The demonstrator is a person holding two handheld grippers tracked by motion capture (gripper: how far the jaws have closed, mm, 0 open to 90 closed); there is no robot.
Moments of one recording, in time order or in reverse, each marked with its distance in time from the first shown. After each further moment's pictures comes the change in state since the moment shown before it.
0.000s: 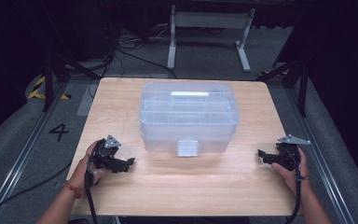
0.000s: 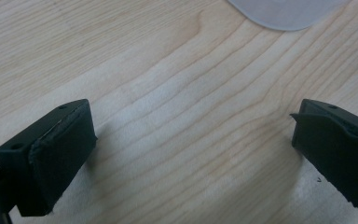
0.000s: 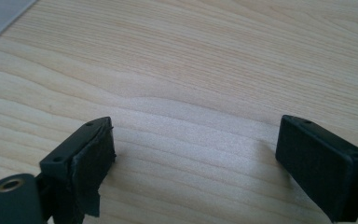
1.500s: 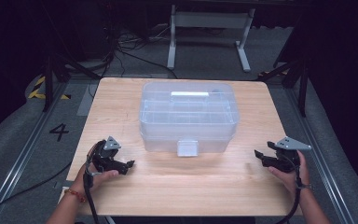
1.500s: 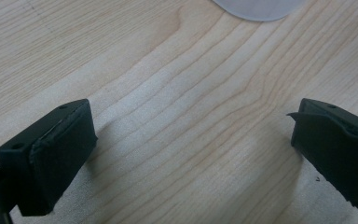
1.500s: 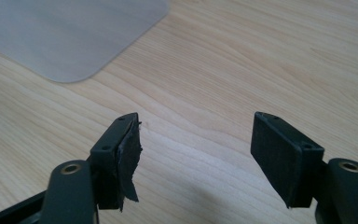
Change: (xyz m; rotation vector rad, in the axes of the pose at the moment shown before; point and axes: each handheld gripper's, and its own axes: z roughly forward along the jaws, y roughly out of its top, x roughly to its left) left arm -0.001 -0.004 -0.004 0.005 -0.058 0.045; right arm 0.034 0.012 -0.036 -0.113 0.098 -0.193
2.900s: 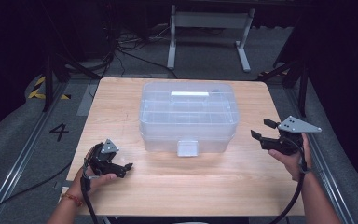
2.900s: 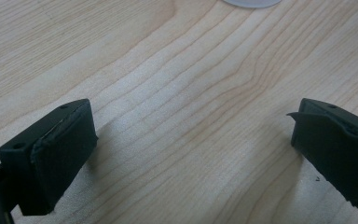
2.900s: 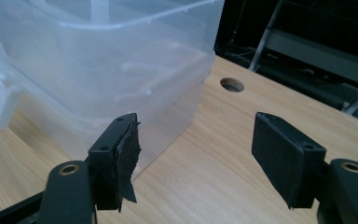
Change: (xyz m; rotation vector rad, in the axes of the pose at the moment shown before) left arm -0.003 -0.009 -0.007 -0.007 0.011 0.004; right arm 0.007 0.083 -0.028 -0.213 0.076 -0.113
